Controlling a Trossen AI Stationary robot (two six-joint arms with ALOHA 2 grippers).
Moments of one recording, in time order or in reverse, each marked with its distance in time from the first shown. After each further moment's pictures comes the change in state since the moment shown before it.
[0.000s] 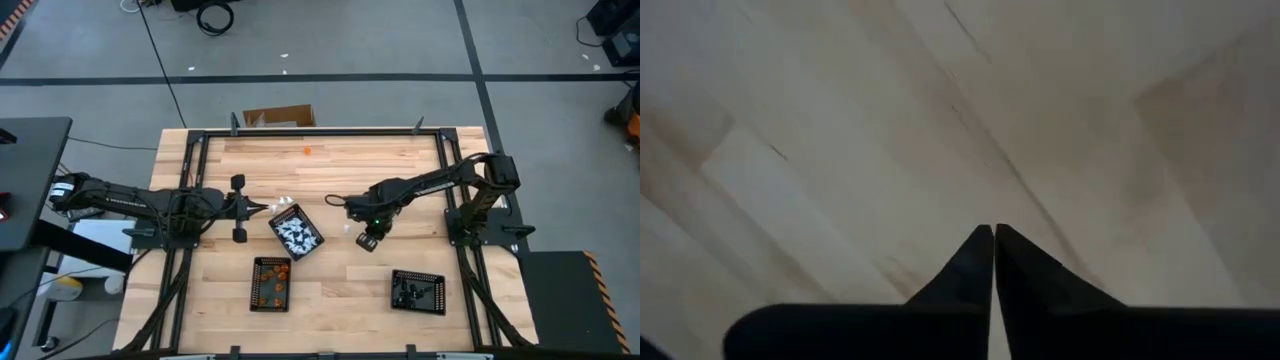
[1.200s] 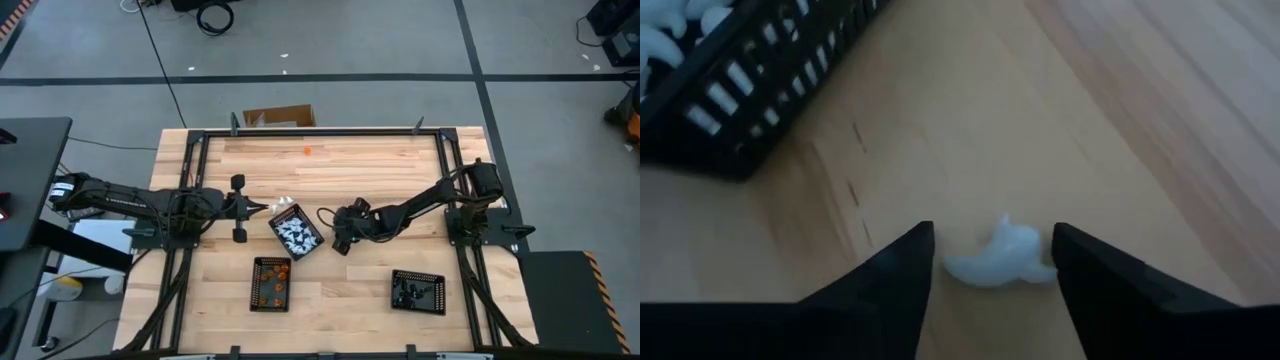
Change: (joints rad) left arm 0.000 0.000 0.001 0.001 -0.001 0.008; right arm 0.151 0.171 -0.183 0.845 0.659 -0.136
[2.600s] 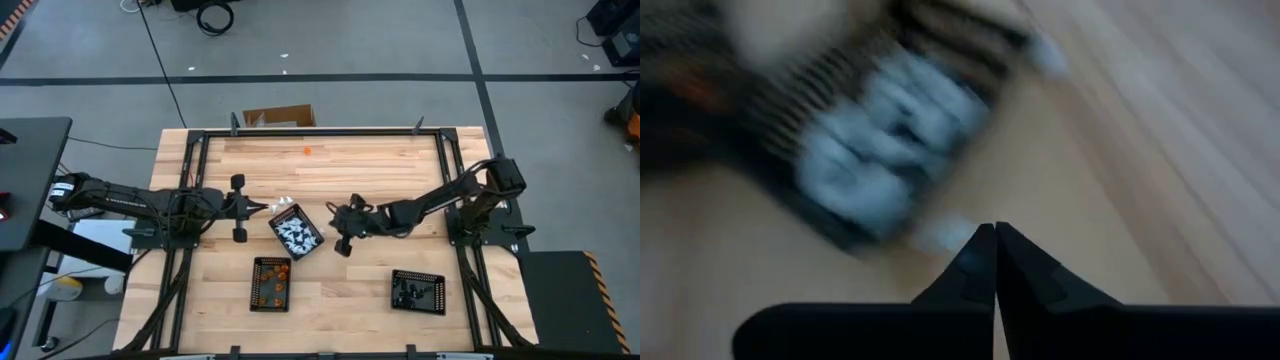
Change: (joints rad) left arm 0.000 0.000 0.000 0.007 -0.007 -0.007; right arm 0.003 -0.194 -0.007 0.090 -0.044 -0.160
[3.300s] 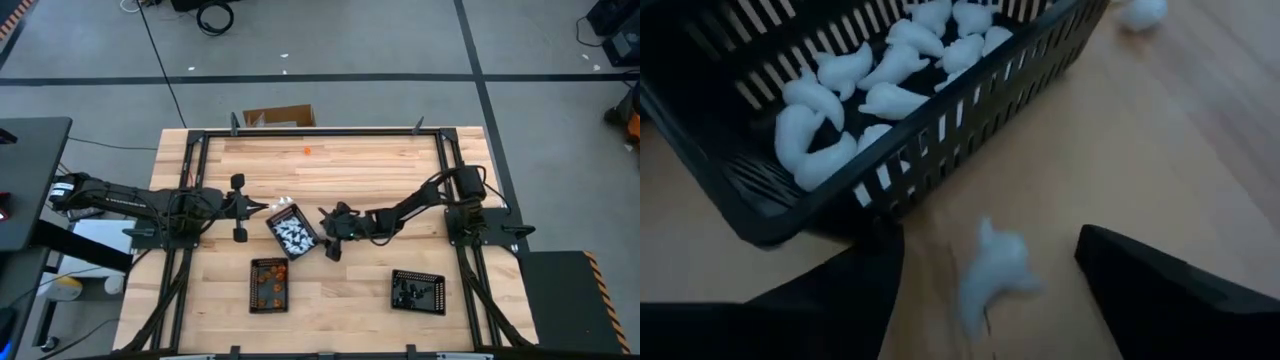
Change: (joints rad) left arm 0.000 0.000 0.000 0.010 -0.001 -0.010; right arm -0.047 0.310 -0.010 0.398 -0.136 -0.086
